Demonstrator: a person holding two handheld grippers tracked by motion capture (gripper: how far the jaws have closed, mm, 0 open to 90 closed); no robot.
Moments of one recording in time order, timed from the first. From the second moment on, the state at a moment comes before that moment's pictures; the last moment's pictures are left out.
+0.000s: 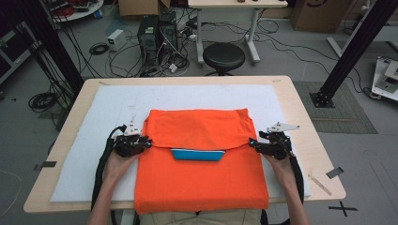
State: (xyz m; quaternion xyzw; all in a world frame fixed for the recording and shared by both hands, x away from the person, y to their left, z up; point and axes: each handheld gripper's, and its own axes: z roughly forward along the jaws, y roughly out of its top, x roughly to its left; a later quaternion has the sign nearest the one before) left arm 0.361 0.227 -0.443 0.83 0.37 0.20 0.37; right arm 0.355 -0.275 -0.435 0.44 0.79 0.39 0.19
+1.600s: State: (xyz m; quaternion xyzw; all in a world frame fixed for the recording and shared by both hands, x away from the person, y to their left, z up) left arm 0.284 0.245 -0.429 0.82 0.34 0.14 0.44; right arm 0.299 -0.289 -0.429 0.38 0.82 0.40 0.16
